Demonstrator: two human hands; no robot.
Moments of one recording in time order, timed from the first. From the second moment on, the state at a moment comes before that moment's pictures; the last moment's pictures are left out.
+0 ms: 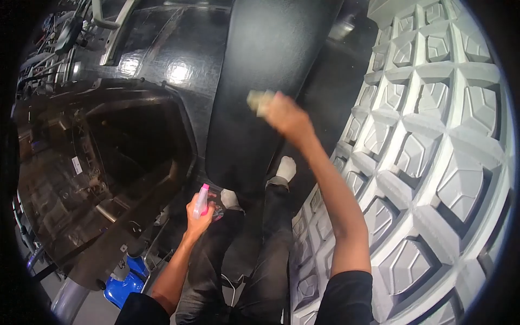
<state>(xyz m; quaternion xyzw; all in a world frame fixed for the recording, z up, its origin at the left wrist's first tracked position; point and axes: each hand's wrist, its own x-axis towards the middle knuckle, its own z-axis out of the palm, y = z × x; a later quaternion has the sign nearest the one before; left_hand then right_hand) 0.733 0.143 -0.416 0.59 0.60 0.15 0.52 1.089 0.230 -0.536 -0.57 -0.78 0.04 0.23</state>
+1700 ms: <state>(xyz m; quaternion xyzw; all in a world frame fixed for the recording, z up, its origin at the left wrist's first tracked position) 0.669 0.149 -0.421 0.55 0.62 0.17 0.53 0.936 0.226 -0.553 -0.68 -0.62 0.16 0.36</state>
